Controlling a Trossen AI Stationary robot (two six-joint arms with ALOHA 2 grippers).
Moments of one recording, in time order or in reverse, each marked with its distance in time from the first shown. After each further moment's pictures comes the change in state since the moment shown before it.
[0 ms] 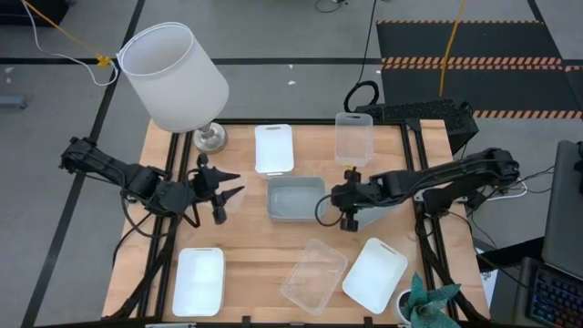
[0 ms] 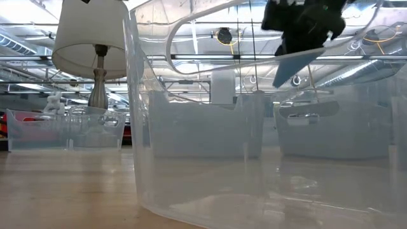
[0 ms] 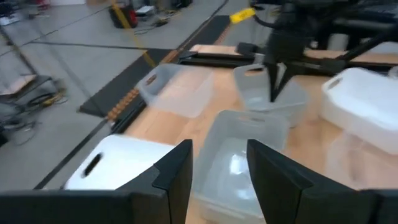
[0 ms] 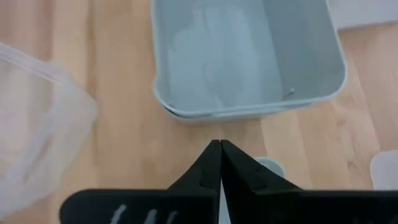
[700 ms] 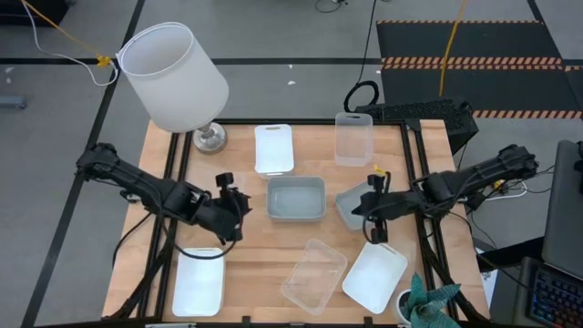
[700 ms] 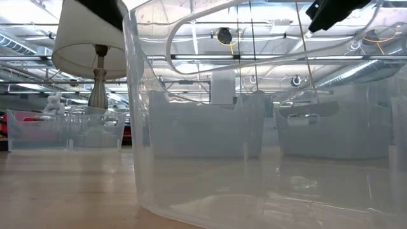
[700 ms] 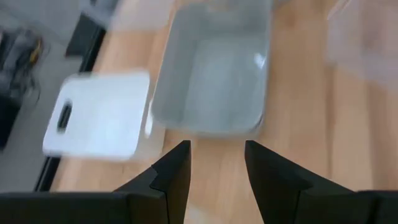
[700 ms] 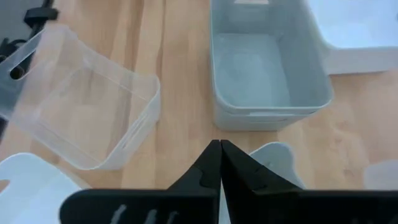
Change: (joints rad) left arm 0.011 0.349 0.206 -0.430 0.160 -0.088; right arm 0.206 -0.303 0.001 -0.132 0.076 0.070
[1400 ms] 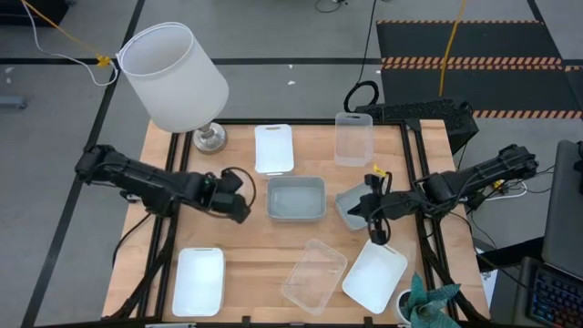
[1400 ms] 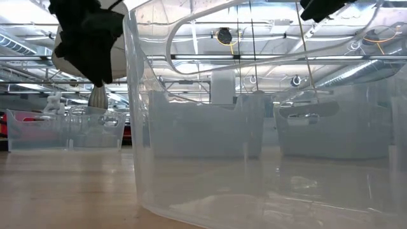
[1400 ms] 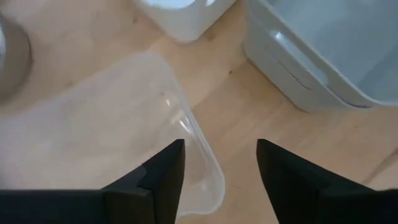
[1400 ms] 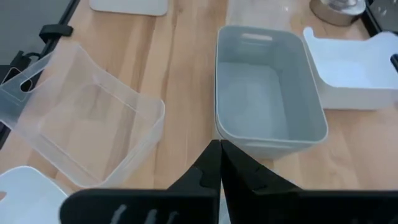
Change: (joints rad) left arm 0.193 0.004 -0.170 -0.077 0.190 -0.686; right arm 0.002 -0.003 0.000 0.093 0.009 -0.101
